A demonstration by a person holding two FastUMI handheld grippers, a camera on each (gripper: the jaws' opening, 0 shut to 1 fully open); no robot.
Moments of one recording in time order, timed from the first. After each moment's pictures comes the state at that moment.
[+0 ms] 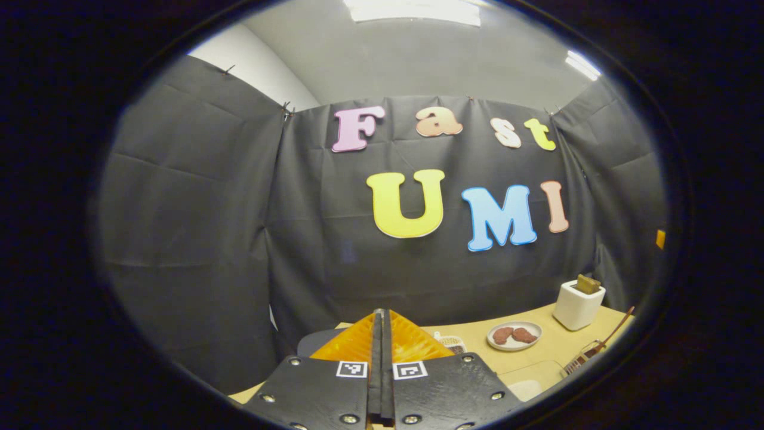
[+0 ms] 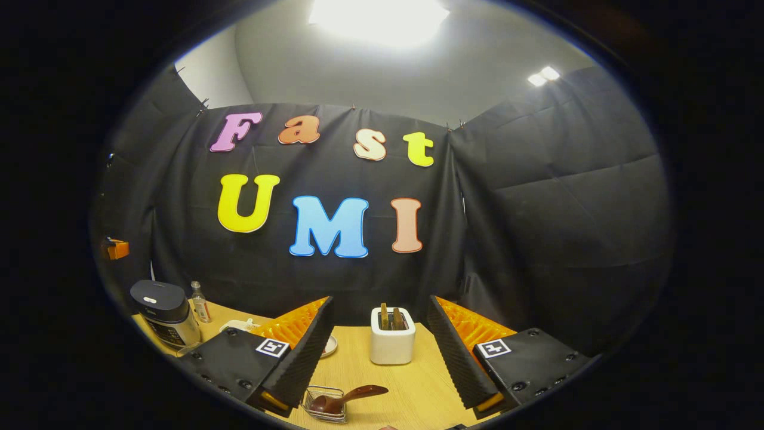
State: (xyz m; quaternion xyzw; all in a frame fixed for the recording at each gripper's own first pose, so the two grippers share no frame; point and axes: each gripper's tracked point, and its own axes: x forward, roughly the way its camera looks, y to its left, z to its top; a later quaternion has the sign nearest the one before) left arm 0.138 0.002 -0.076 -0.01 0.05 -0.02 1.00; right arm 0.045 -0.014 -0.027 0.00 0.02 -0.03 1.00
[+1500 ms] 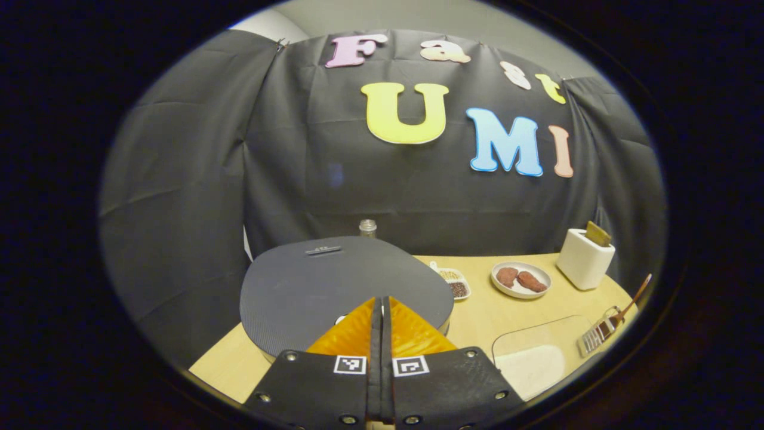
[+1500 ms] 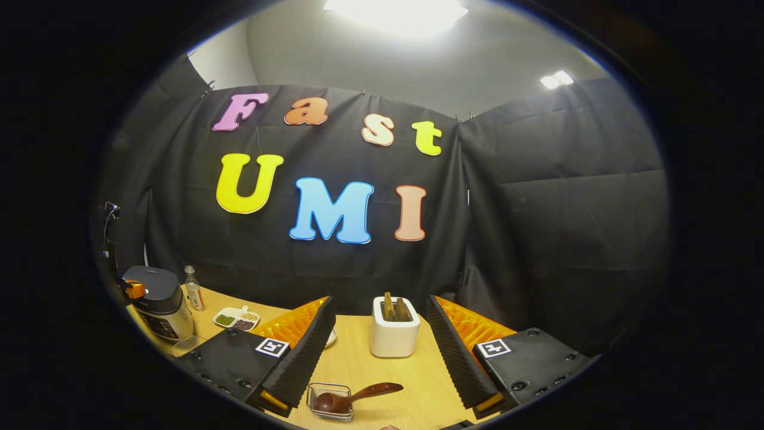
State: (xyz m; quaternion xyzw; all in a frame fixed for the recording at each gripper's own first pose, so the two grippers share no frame) left arm 0.167 -0.023 -0.246 -0.06 0.22 -0.05 0.97; right arm 0.057 0.017 -0.039 -0.02 0.05 -0.03 1.00
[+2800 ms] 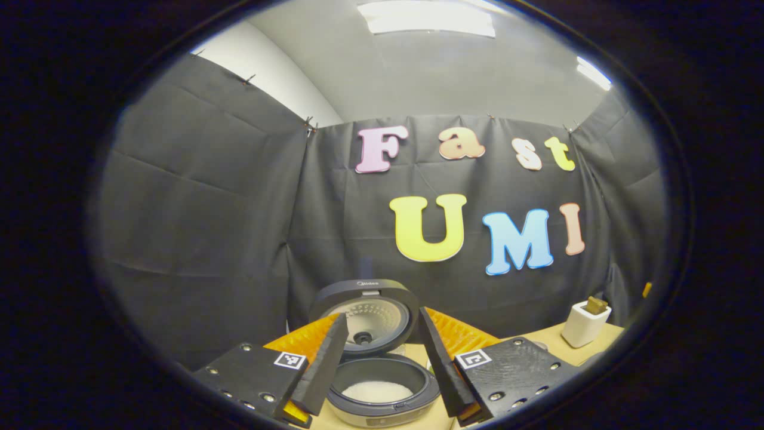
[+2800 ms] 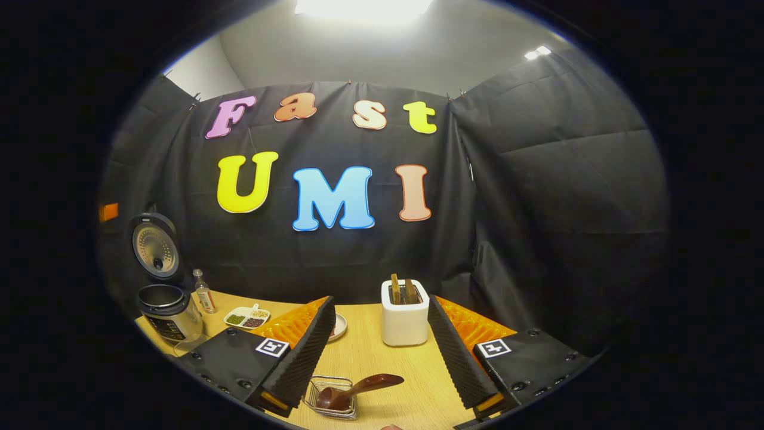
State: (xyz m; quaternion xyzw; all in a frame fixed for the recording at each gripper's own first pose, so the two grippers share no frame) left arm 0.105 0.028 0.008 -0.02 -0.02 0.04 1.00; right arm 0.072 -0.010 -0.103 0.04 0.09 -0.01 1.00
